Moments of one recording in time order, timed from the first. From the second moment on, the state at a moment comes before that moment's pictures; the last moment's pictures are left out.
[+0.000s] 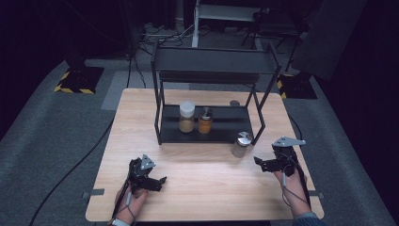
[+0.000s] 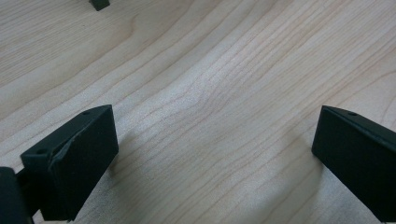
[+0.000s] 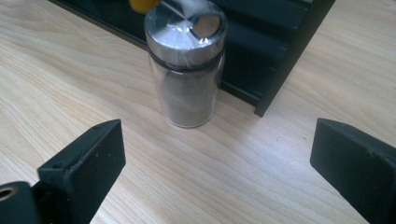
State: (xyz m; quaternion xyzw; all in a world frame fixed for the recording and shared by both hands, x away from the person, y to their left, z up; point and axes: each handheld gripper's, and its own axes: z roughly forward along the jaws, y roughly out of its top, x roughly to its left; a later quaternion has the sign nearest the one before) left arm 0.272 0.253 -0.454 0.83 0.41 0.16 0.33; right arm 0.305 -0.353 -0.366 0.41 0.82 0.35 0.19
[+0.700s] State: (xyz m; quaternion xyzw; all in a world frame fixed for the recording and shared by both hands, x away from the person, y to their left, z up) left arm 0.272 0.253 -0.454 0.83 0.41 0.16 0.33; right arm 0.313 -0.353 -0.388 0.41 0.82 0.35 0.18
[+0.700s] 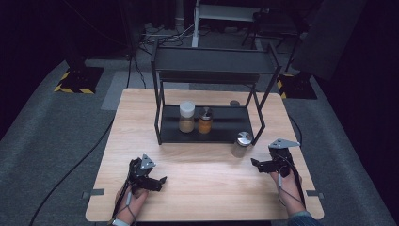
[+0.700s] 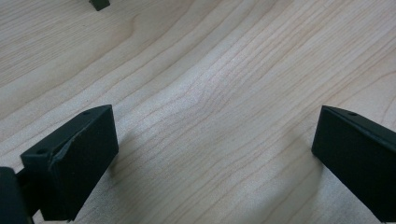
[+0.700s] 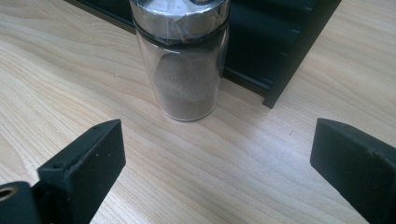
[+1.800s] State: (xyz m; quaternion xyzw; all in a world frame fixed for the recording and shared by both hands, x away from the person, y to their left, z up) left arm 0.272 0.252 -0.454 0.83 0.41 0.16 0.33; right arm 0.336 -0.339 -0.402 0.41 0.83 0.35 0.17
